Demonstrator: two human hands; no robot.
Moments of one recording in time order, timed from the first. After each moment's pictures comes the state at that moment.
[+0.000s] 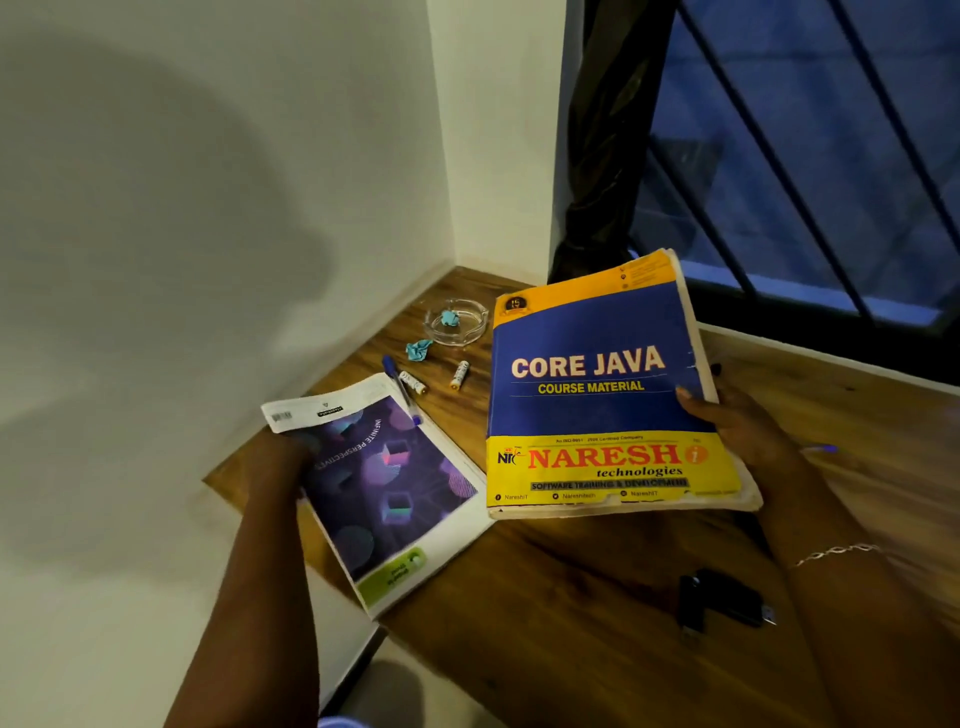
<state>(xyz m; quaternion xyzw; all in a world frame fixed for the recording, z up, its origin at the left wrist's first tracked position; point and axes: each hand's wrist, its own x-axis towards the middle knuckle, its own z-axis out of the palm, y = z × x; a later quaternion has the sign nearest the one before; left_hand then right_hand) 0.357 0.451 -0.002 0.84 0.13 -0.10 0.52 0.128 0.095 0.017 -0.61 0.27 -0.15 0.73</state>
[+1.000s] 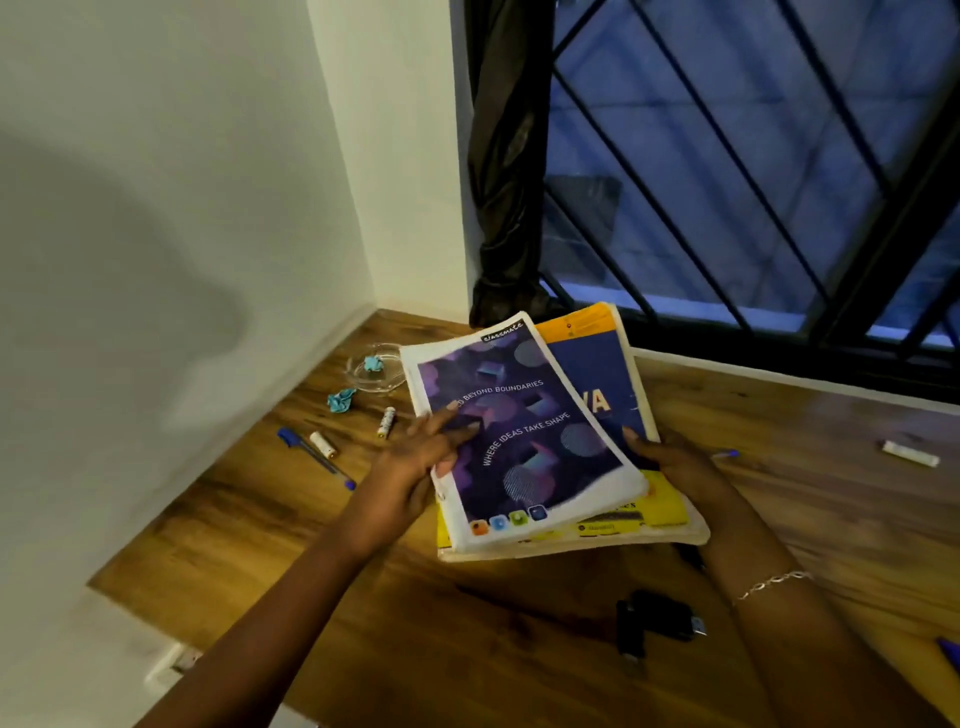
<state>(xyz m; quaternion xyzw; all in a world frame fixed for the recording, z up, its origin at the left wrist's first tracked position) 0.290 0.319 0.007 0.69 -0.64 0.07 0.34 0.104 0.082 0.003 -0.60 0.31 -0.18 0.72</state>
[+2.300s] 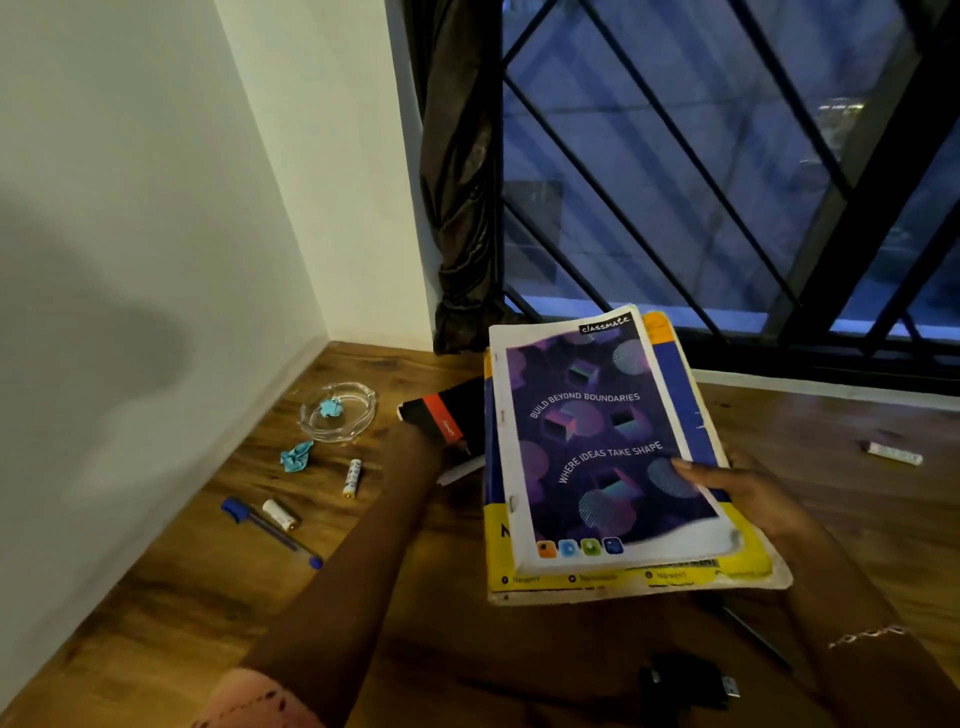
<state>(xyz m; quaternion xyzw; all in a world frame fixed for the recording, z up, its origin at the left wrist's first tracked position) 0.355 0.198 -0.017 0.91 -0.23 -0.15 0.32 0.075 0.046 0.010 -0.58 0.30 -0.23 0.72</state>
